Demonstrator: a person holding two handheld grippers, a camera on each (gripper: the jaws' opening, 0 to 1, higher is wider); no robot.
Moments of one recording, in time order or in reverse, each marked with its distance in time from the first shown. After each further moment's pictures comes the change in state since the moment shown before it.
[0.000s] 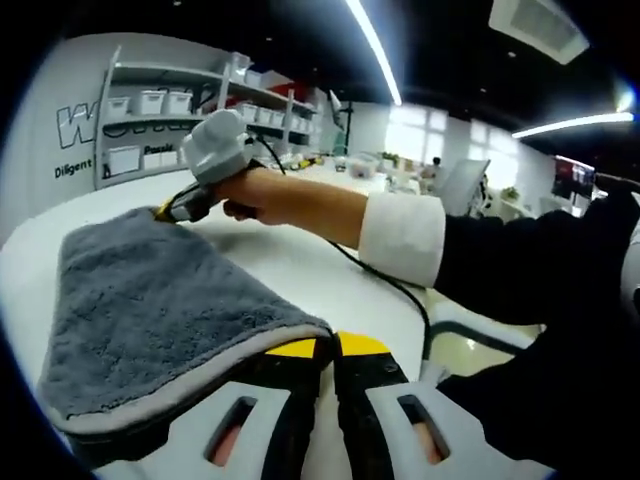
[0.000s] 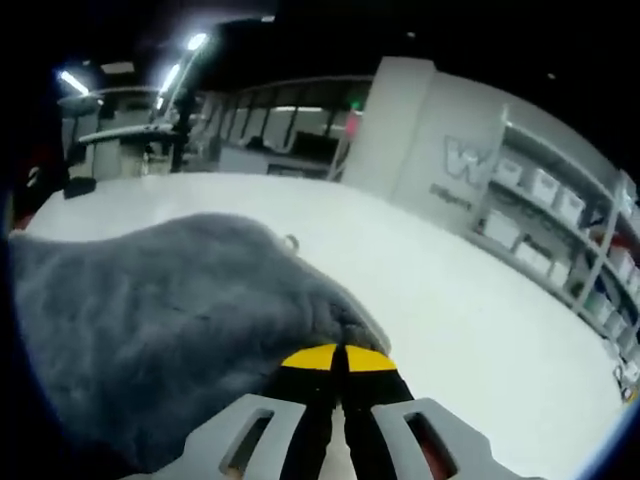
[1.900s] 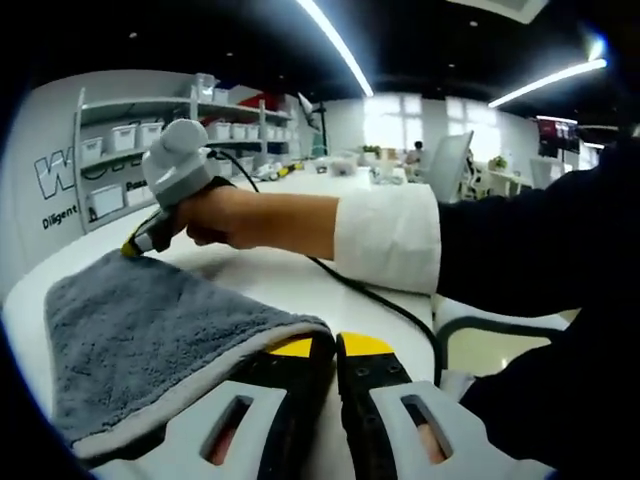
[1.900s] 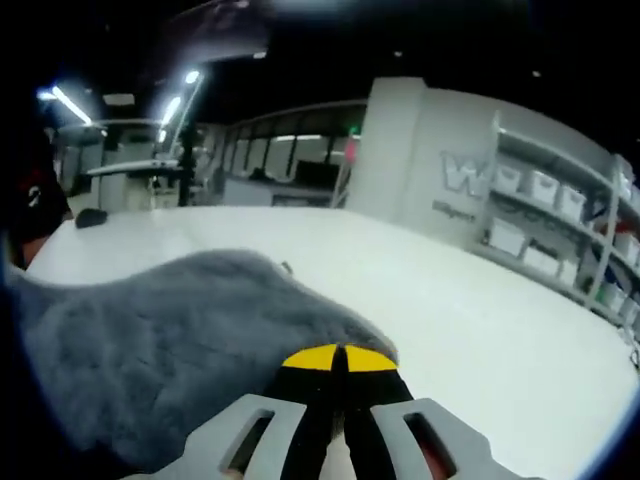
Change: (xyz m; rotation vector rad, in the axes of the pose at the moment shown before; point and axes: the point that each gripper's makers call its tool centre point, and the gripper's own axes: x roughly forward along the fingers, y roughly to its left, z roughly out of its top) left arm 0.039 -0.023 0.005 0.191 -0.018 -0.009; right arm 0.001 -0.008 0.007 0.072 -0.070 0.044
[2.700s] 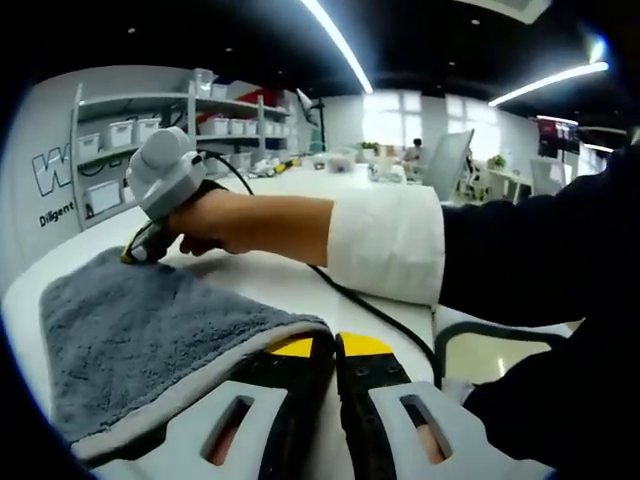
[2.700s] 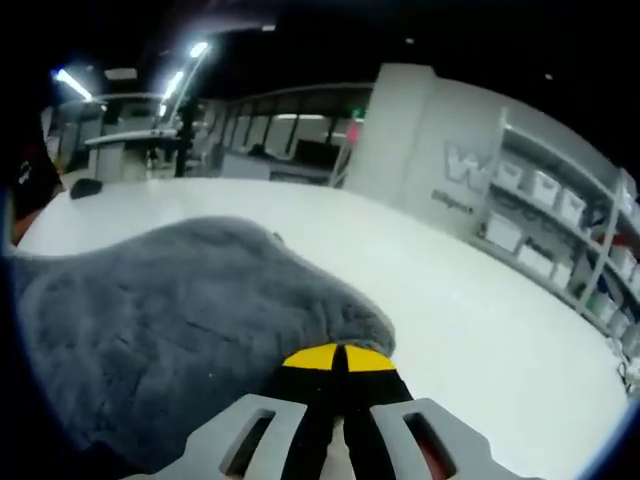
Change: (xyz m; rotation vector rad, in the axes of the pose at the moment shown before) left arm 0.014 -0.002 0.005 -0.011 0.017 -0.014; right arm -0.004 -0.006 -0.013 -0.061 0.043 -0.029
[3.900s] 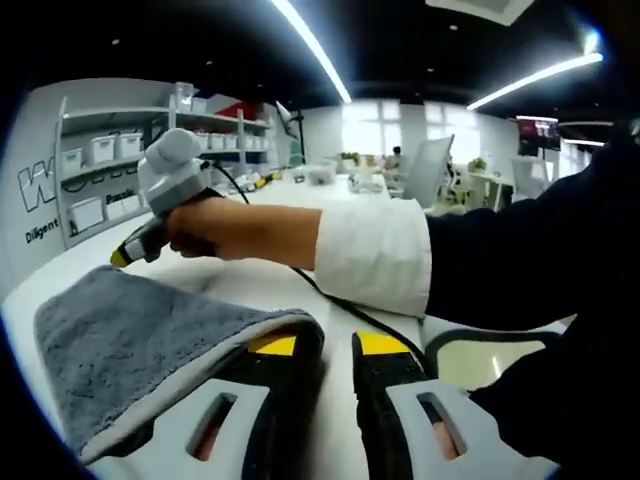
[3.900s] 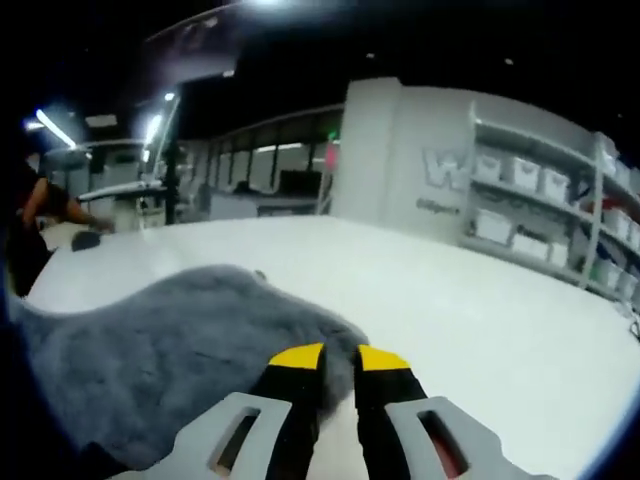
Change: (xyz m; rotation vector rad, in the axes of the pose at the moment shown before) left arm 0.001 -0.007 0.016 0.052 -0.058 -0.073; right arm -0.044 -0.006 0.012 0.146 -0.113 -0.001
